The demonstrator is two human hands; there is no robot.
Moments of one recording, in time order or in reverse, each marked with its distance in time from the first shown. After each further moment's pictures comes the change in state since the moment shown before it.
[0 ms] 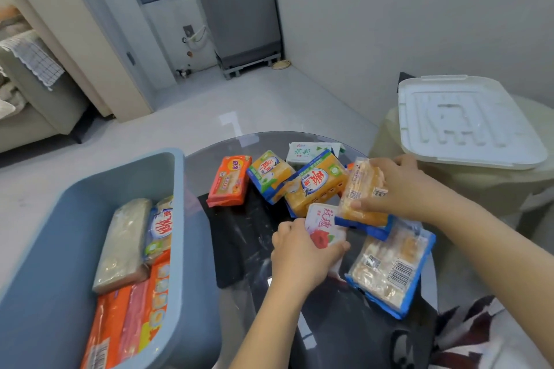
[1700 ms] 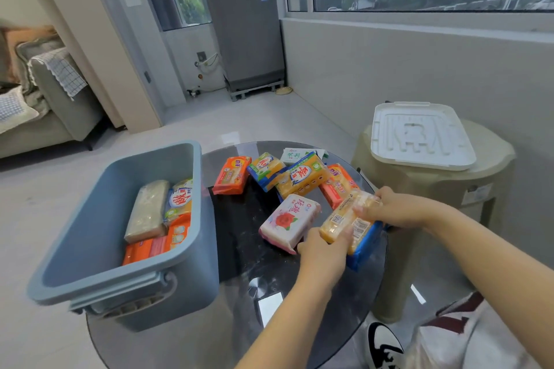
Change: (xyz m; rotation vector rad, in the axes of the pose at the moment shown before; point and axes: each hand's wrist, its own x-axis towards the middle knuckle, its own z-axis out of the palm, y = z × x) left_hand -0.080 0.026 0.041 -0.584 -0.060 -0.094; right_hand -0.060 0.042 0.001 0.252 -0.250 0.059
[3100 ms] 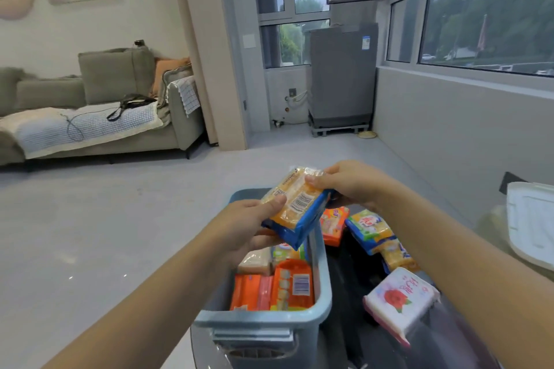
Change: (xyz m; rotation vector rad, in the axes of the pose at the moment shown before) left_hand -0.040 0.075 -0.276 -0.345 0.162 0.132; right_hand 0.020 -0.279 0.045 0.205 -0.105 -0.512
